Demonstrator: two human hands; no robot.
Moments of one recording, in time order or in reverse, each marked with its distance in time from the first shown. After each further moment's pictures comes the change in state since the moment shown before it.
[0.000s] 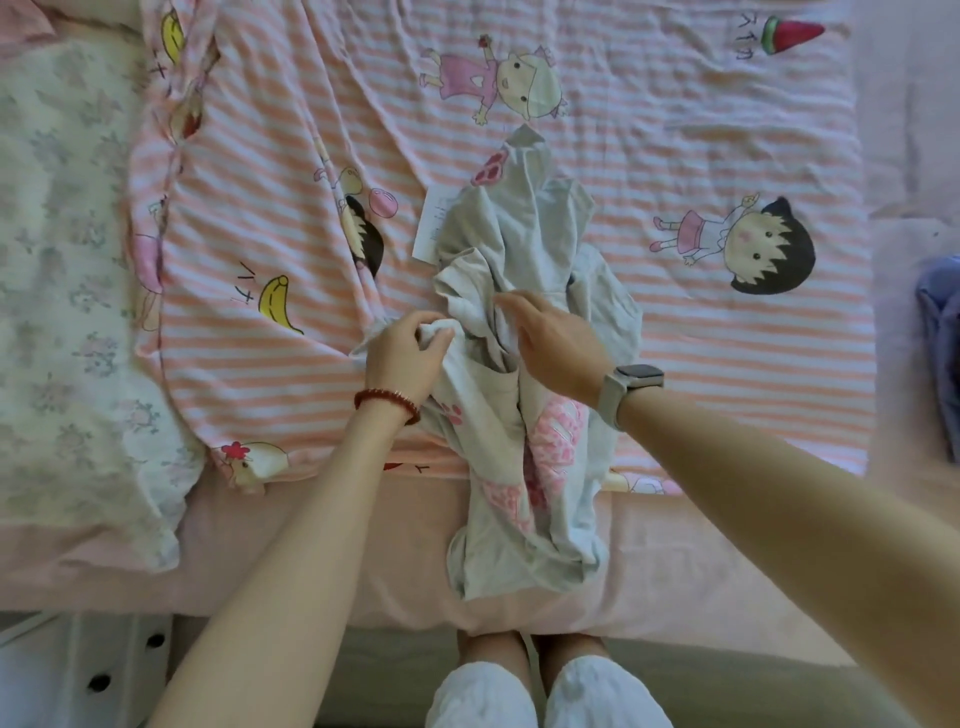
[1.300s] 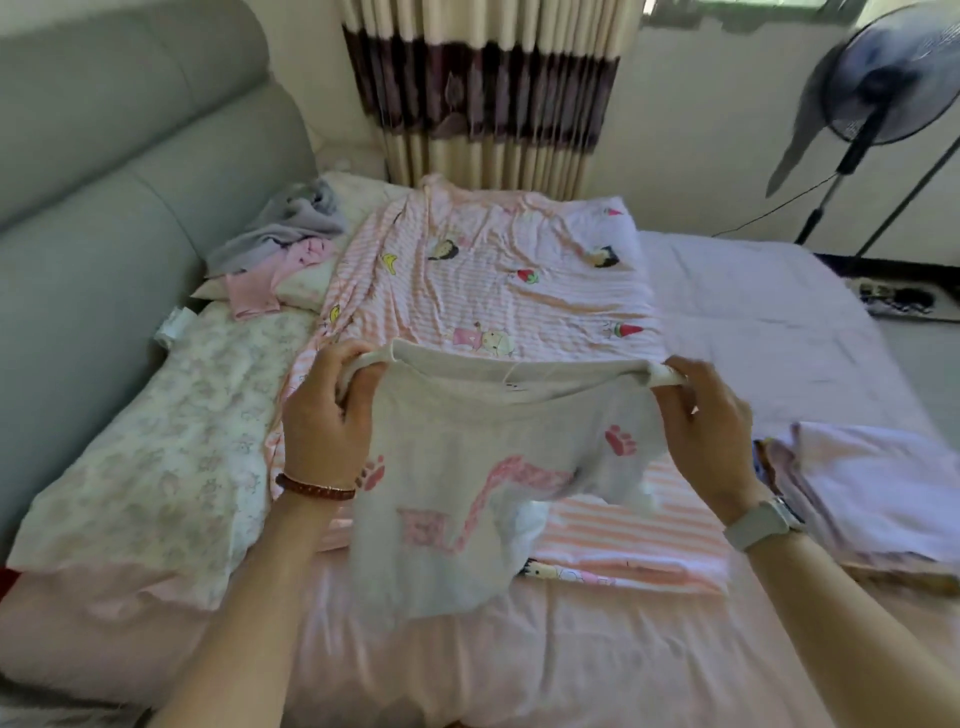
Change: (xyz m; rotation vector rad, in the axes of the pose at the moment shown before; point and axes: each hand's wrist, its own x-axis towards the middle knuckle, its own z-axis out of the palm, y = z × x) left_hand -0.270 0.136 -0.162 -0.173 0.801 0.779; right_hand -0.281 -0.058 -0.222 0.091 1.075 -0.225
